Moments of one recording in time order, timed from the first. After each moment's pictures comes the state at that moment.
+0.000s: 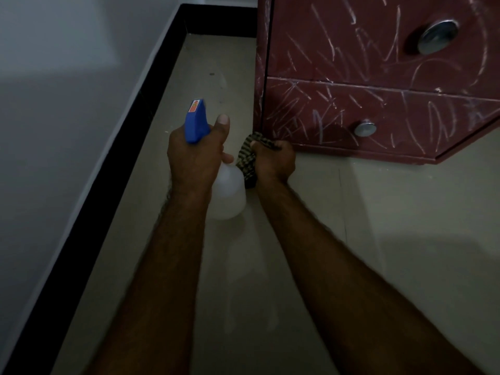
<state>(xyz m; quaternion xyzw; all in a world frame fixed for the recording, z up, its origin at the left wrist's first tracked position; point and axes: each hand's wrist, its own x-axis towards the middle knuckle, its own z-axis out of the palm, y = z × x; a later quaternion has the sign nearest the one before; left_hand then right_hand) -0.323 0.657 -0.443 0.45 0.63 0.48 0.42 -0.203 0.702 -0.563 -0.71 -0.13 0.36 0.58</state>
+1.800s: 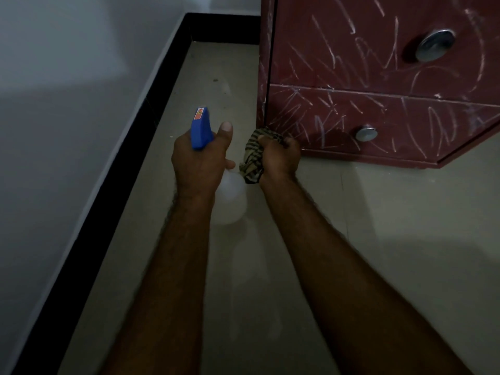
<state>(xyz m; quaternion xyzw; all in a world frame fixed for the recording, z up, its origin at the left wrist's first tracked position) -0.326 0.655 -0.444 0.46 0.62 0.49 0.41 -0.207 0.707 -0.534 -0.63 -0.05 0.42 0.65</state>
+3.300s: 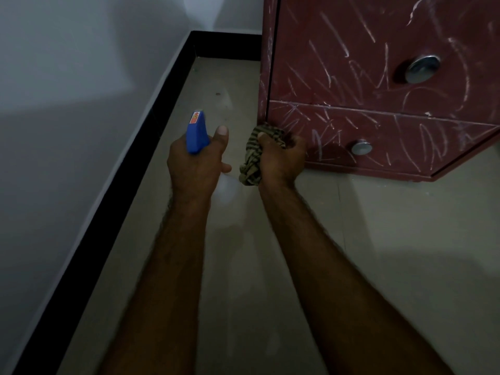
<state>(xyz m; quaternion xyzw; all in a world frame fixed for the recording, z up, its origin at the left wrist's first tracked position) -0.330 0.659 -0.431 0.47 0.61 0.50 0.39 -0.210 0.700 -0.494 -0.65 -0.12 0.32 0.67</state>
